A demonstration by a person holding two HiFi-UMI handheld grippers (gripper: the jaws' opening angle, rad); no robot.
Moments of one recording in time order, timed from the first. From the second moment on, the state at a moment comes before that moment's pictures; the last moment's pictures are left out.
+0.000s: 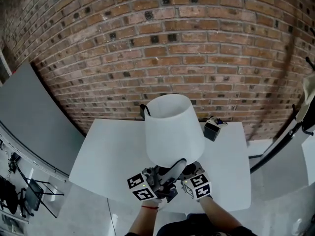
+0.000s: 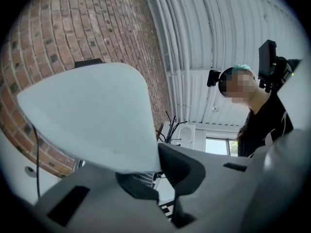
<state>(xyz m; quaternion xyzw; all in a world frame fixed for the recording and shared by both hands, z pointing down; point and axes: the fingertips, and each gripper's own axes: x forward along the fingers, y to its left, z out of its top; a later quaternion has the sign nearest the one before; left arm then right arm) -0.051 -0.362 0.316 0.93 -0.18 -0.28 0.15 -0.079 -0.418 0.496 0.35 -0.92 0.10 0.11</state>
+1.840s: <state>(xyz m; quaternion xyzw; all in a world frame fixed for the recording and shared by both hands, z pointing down) -0.013 -0.300 0.170 0.95 -0.16 -0.25 0.03 -0.056 -0.396 0.327 0.37 -0.93 -0.01 -0.01</state>
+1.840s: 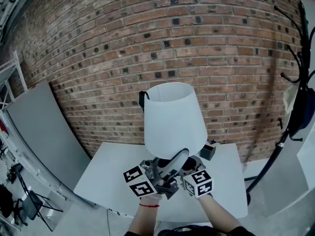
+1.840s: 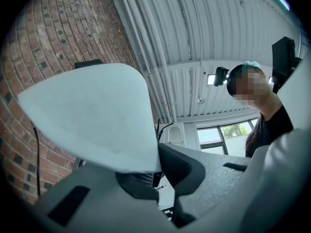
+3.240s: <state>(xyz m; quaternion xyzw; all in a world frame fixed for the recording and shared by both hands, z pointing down) 0.001 -0.269 0.101 0.96 -0.15 -0.25 -0.04 -0.046 -0.380 0.244 0.35 -0.93 -0.05 -0.06</state>
